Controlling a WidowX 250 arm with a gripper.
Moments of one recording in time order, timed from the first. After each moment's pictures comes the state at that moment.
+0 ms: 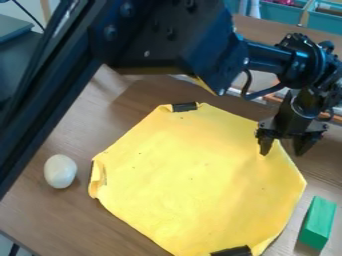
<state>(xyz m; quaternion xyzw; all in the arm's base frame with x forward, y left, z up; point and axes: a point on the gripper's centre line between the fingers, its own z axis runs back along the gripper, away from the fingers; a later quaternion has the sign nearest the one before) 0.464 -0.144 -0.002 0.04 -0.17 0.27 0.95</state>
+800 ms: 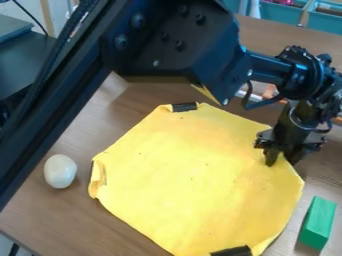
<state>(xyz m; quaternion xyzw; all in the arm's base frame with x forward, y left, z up) 0.458 -0.147 -0.019 0.04 -0.15 0.26 0.95</state>
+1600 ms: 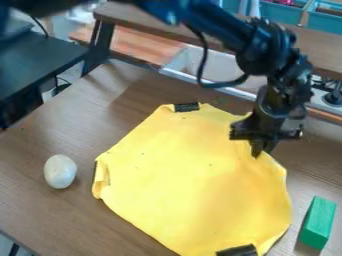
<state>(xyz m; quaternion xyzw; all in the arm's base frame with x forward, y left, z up) 0.427 -0.116 0.020 0.00 -0.18 0.26 0.95</state>
